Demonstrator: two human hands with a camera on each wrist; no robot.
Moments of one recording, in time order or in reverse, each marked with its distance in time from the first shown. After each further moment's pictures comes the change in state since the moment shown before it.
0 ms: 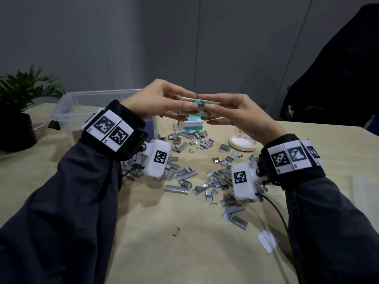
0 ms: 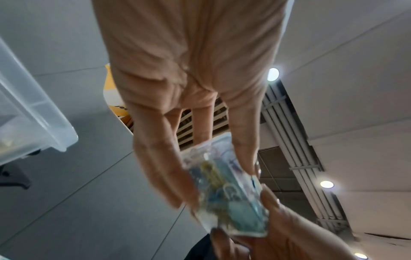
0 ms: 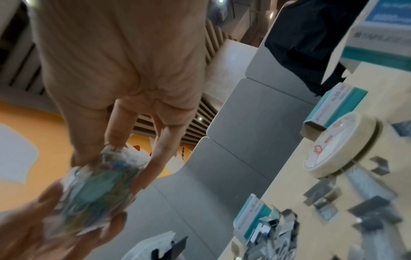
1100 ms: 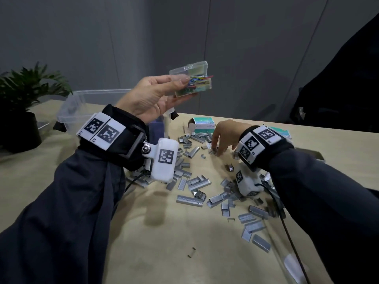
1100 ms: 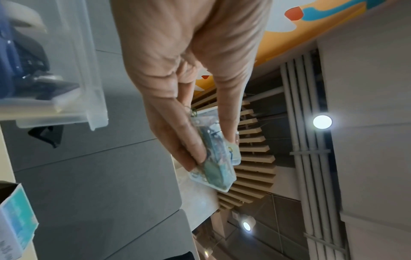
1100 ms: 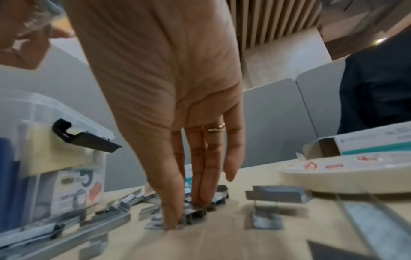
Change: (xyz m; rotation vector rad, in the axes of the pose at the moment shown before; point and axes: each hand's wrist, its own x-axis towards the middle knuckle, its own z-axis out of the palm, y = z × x) left_hand 0.008 -0.018 -0.025 -0.750 0.203 0.036; right_hand 0.083 0.063 0.026 -1.074 -0.365 0.557
